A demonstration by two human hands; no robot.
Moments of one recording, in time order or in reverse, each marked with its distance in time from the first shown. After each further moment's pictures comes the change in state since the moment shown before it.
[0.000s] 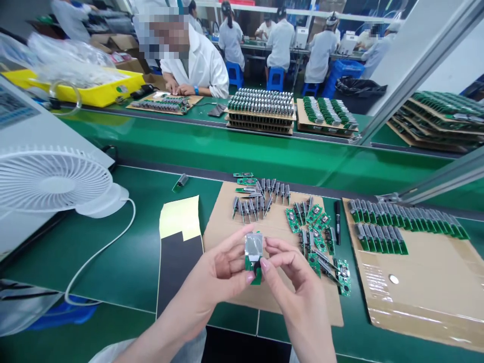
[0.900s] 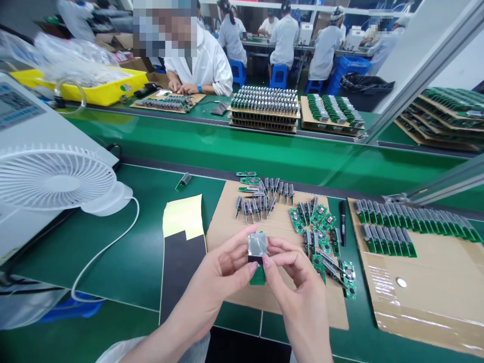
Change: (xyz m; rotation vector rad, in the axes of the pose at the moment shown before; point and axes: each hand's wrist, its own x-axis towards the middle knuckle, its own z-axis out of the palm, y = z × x) left_hand 0.005 -0.007 -0.001 0.055 0.057 0.065; right_hand 0.000 0.001 0.011 -0.014 0.077 -0.028
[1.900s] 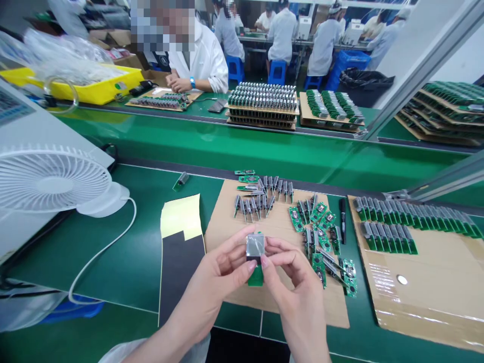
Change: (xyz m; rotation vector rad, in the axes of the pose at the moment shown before) left_hand 0.002 0.001 0.000 -0.063 0.031 -0.021; right_hand 0.000 0.001 0.003 0.010 0.006 0.031
